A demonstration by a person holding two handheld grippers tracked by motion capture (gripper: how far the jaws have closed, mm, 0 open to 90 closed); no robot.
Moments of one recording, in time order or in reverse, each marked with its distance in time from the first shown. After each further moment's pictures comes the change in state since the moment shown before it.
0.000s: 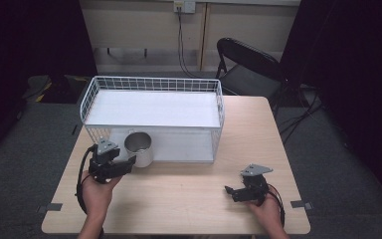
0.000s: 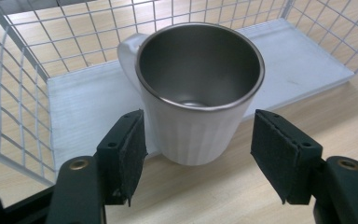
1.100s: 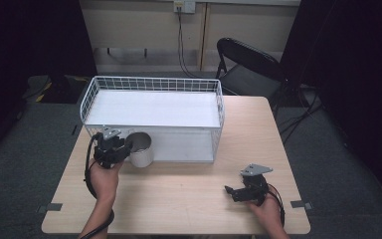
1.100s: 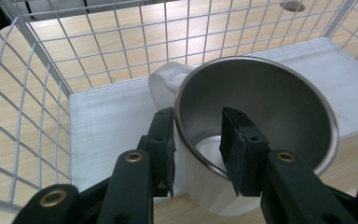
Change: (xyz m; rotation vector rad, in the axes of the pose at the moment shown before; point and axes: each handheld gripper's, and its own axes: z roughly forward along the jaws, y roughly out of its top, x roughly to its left) left arm 0.014 0.023 0.028 -0.009 0.081 -0.046; right arm 0.000 0.000 0.000 0.001 0.001 0.001
